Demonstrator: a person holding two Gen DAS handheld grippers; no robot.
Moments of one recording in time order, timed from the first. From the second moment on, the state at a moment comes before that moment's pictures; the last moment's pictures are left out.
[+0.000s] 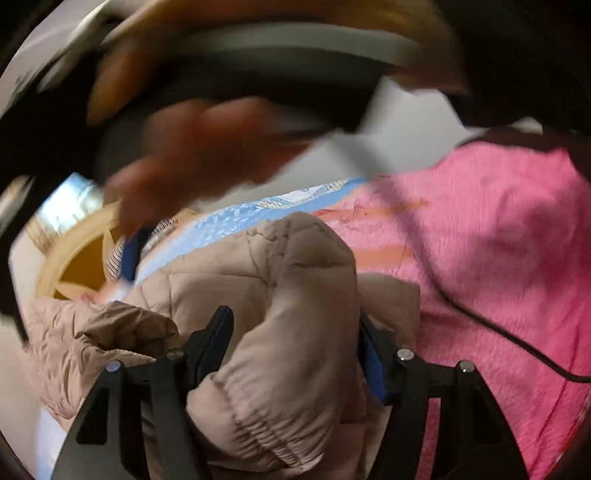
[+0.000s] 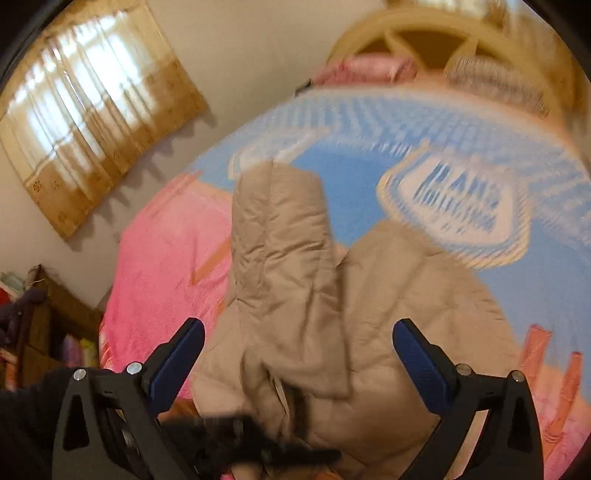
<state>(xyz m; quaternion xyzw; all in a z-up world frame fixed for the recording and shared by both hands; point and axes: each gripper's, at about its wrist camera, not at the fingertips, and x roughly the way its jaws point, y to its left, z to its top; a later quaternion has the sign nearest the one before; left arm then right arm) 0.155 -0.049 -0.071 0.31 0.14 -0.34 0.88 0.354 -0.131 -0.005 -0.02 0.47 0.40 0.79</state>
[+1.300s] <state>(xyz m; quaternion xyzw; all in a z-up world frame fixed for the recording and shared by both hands) 0.298 -0.034 -0.047 0.14 0.26 -0.12 0.95 0.318 -0.305 0.008 0.22 0.28 0.20 0.91</state>
